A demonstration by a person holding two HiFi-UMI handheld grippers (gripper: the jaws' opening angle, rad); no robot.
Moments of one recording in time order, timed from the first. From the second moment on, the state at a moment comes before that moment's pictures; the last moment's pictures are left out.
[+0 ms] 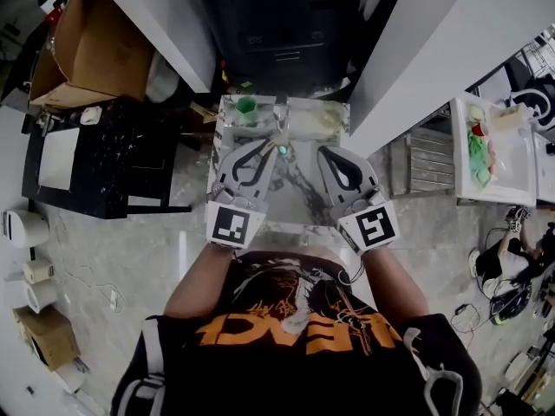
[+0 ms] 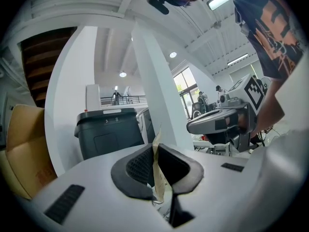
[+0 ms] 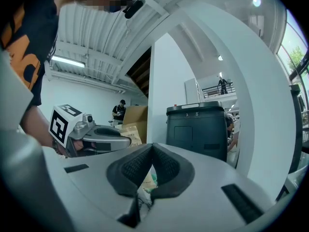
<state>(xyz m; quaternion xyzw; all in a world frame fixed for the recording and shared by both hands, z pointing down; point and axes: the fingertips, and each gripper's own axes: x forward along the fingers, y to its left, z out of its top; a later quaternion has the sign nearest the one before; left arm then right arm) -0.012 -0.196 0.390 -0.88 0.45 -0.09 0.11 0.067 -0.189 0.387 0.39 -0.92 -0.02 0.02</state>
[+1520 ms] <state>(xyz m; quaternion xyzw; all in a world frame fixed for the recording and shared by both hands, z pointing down) -0.139 -0.376 0.572 -0.85 0.48 -0.19 0.02 0.005 -0.273 0.413 0.45 -0.89 0.02 0.08</state>
